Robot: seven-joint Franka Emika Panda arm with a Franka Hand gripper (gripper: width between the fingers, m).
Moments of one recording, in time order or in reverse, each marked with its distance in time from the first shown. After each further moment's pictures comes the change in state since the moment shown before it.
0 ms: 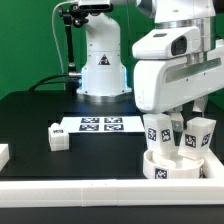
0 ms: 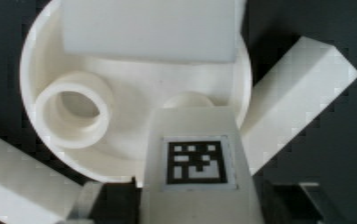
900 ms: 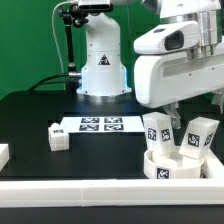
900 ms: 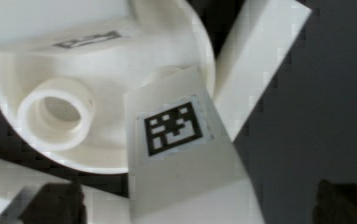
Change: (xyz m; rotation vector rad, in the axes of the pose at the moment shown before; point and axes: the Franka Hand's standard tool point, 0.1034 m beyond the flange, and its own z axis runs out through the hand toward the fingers) arm 0.009 -0.010 -0.006 0.006 0.022 0.189
